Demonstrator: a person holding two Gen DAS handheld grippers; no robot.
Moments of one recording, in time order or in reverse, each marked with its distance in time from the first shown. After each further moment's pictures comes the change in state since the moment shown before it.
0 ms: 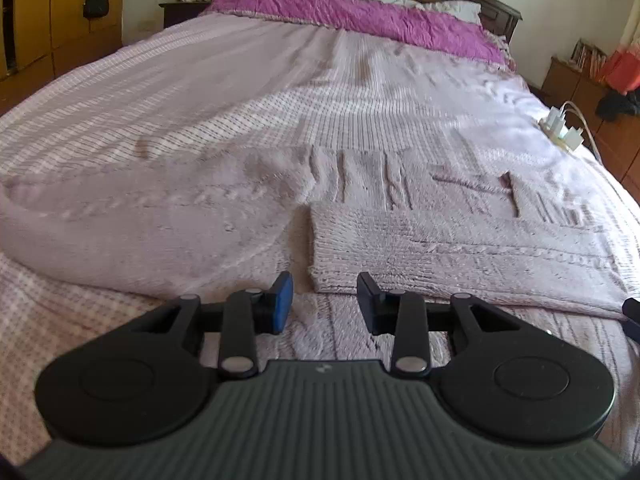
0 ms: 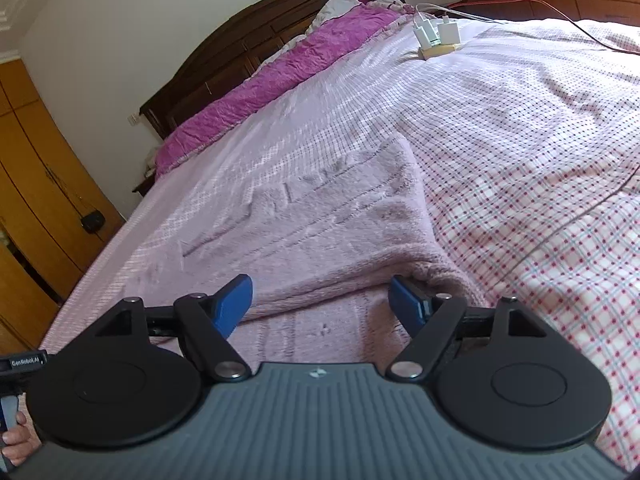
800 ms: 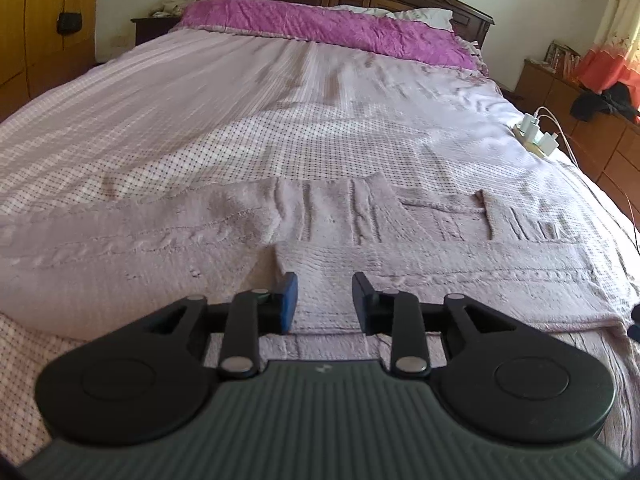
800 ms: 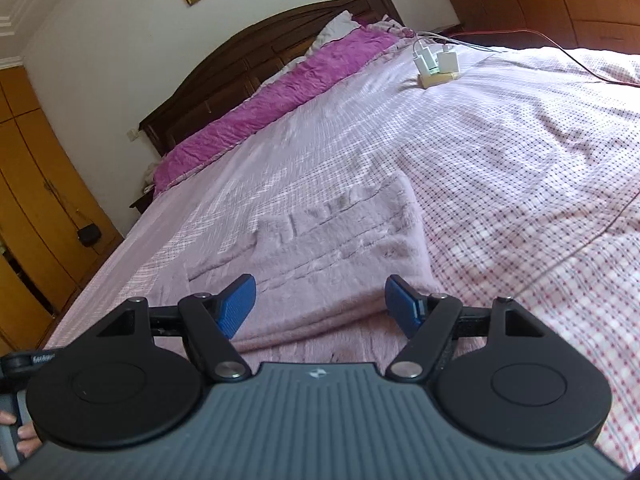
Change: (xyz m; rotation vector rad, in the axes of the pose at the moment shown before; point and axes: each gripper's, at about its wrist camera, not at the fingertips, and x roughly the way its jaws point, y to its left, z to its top) left arm 0.009 -0.014 0.022 0.048 -0.027 -0.078; right arm -0.010 0.010 0.014 -0.017 -0.062 -0.034
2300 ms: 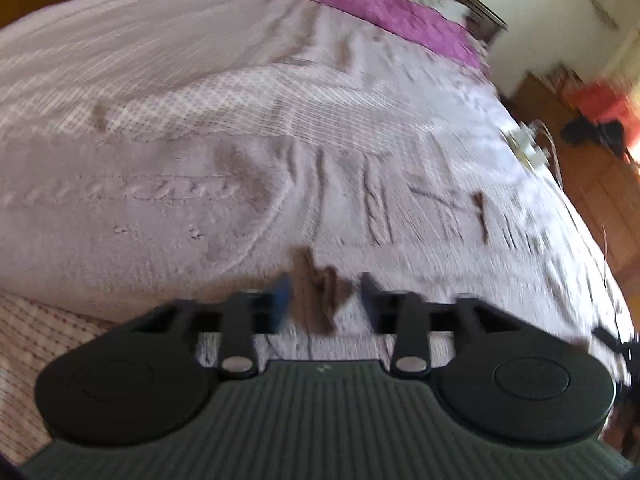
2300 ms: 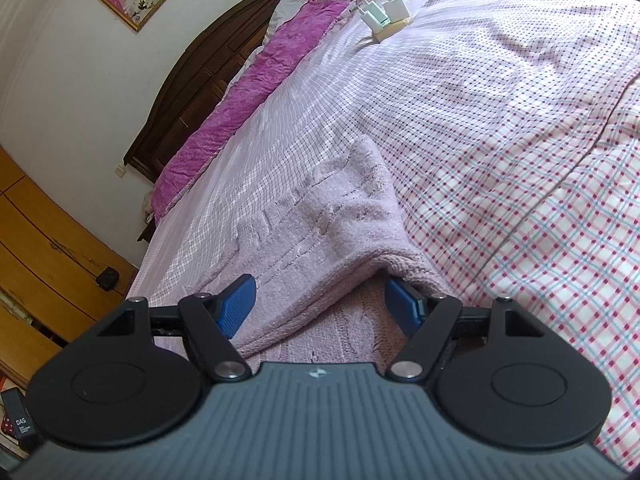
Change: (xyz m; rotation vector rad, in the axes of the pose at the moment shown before) left arm 0.024 0.045 0.001 -0.214 0.110 -0.105; right arm 0.017 -0.041 0.002 0.273 0.070 0.044
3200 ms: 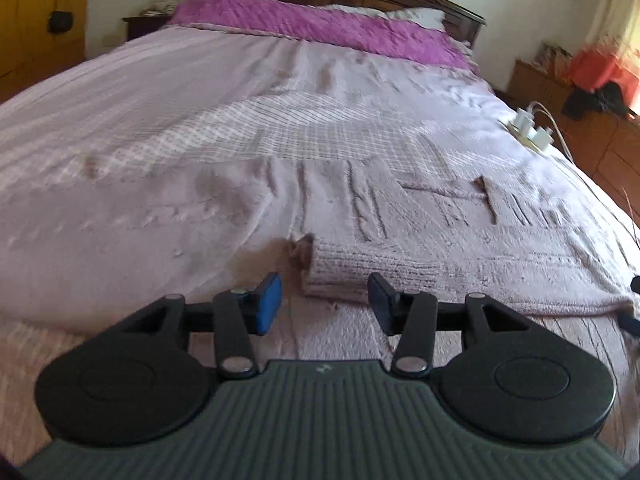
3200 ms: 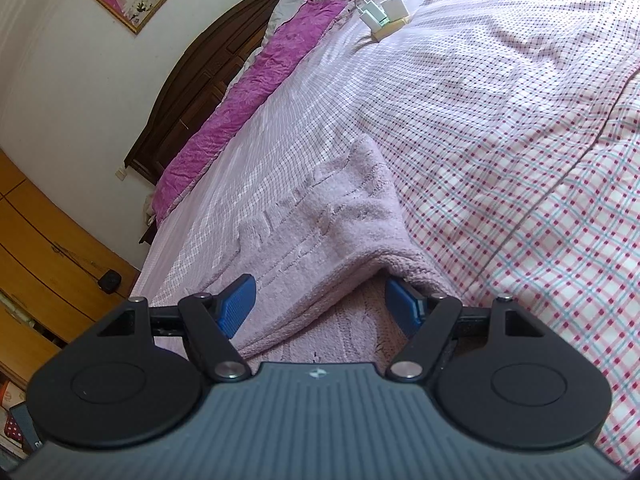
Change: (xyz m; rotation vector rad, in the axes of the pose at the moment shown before) left arm 0.005 -0.032 -0.029 0.229 -0.114 0.061; right arm 0.000 0.001 0.000 0.011 -0.003 0.003
